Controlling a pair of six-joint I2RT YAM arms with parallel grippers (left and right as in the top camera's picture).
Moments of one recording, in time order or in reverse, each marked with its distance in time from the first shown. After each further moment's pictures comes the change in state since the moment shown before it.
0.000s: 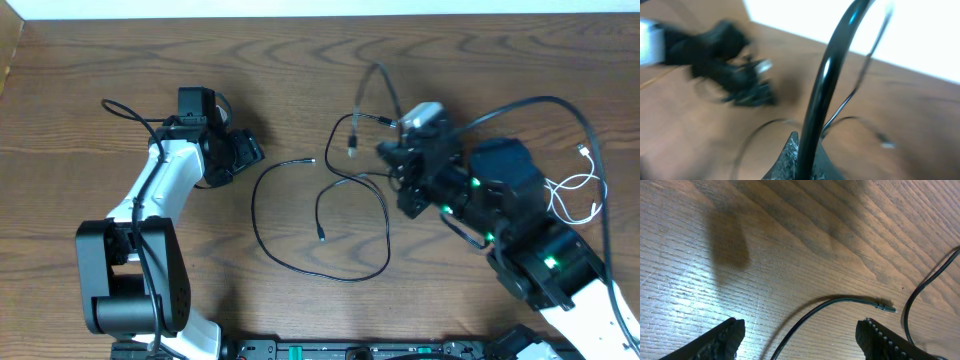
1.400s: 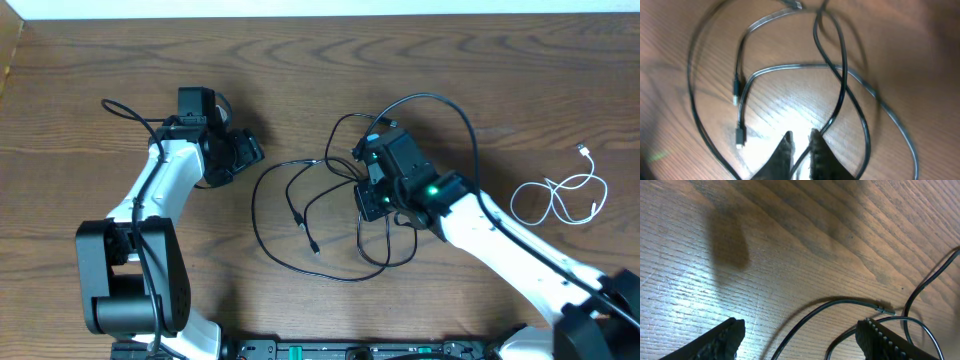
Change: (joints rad) left arm 0.000 0.000 0.000 0.002 0.000 0.000; right arm 0.053 0.531 -0.045 -0.100 -0.056 0.181
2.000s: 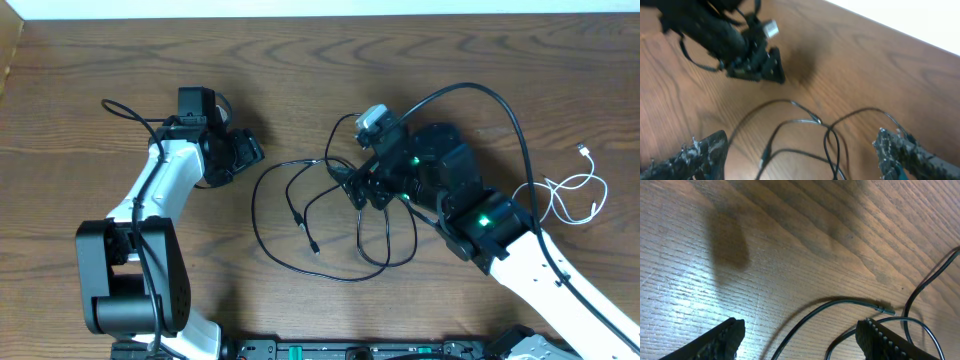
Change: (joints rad) left arm 0.000 0.000 0.000 0.000 0.000 0.000; right arm 0.000 -0.287 0.000 0.201 -0.021 -0.256
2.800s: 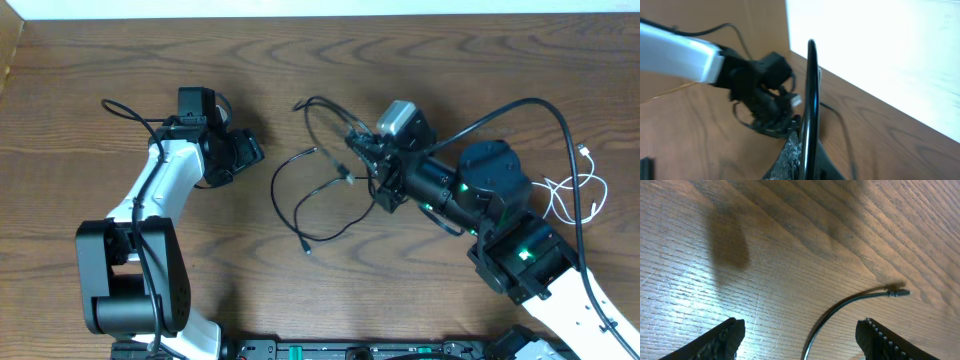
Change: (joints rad) left arm 0.000 0.000 0.000 0.000 0.000 0.000; right arm 0.008 -0.180 0.000 0.193 -0.068 -0.025
